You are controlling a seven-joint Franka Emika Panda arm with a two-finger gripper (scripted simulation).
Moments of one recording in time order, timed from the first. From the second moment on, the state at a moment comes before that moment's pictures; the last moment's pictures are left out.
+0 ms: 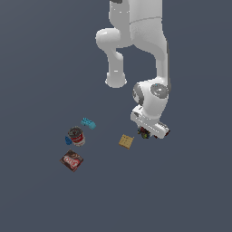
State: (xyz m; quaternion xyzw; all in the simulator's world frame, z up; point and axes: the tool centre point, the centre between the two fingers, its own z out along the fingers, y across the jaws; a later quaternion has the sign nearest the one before) arm -0.047 0.165 0.035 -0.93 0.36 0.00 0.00
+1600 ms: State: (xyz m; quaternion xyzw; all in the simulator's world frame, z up) arm -0.009 0.150 0.162 -0.93 0.36 0.00 0.00
